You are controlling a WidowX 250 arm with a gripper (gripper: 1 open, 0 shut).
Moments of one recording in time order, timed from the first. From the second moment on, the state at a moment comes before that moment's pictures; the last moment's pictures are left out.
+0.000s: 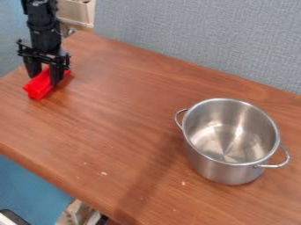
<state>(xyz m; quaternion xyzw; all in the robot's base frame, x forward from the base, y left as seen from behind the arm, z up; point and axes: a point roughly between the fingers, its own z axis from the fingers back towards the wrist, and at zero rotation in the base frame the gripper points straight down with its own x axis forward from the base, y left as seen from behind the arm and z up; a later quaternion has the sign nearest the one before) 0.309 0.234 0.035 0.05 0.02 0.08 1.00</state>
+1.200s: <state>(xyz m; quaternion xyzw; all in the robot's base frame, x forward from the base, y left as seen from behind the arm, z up) 0.311 0.230 0.032 0.06 0.01 0.08 1.00</state>
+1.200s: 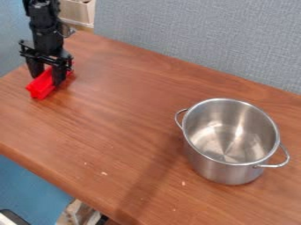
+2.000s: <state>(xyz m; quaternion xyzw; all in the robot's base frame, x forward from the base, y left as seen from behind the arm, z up) 0.313 0.229 0.032 0.06 0.00 0.07 1.00</state>
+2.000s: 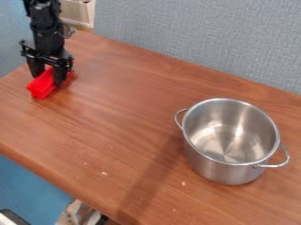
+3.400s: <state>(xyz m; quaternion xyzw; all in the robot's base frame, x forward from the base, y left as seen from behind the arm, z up) 0.310 0.218 0.031 0.07 -0.01 0.05 1.00</state>
